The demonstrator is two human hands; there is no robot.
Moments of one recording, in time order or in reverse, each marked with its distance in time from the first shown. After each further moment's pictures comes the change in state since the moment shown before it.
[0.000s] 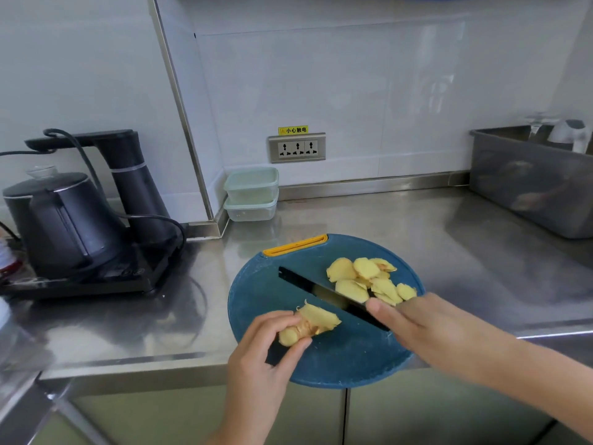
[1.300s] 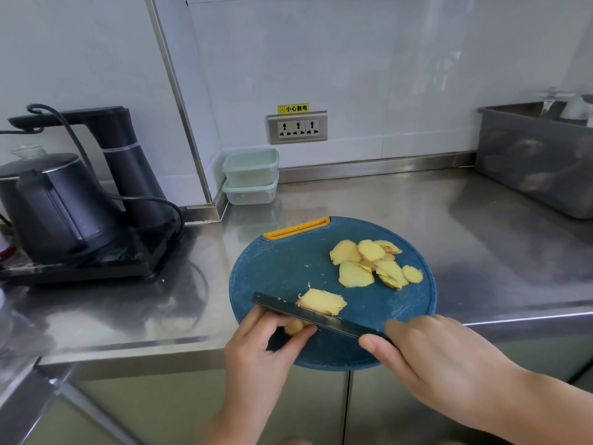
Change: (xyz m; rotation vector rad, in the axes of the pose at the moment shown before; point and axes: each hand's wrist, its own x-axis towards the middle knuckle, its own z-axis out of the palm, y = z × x) left_hand -0.002 -0.005 0.003 0.008 0.129 0.072; right_hand -0.014 0.007 0.043 -0.367 0.202 -0.316
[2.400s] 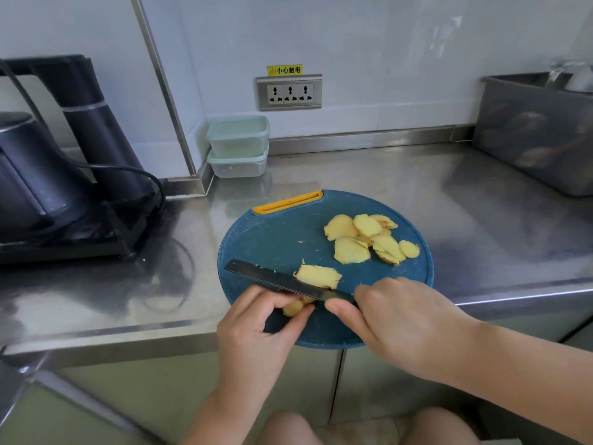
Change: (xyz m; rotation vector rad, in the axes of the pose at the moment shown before) left_hand 0.001 -0.002 0.001 0.077 -0.043 -0.009; right_hand 0.038 -0.025 -0.007 -0.070 -0.096 0.000
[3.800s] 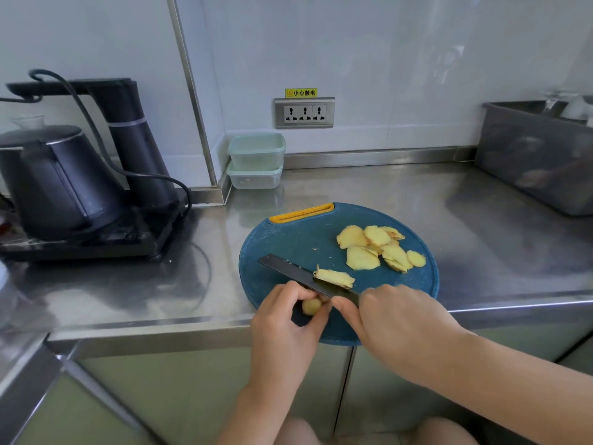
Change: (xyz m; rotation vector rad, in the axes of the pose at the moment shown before) left_hand 0.000 0.015 0.001 -0.017 -0.054 -0.137; right_hand -0.004 -0.026 -0.005 -0.084 0.016 0.110
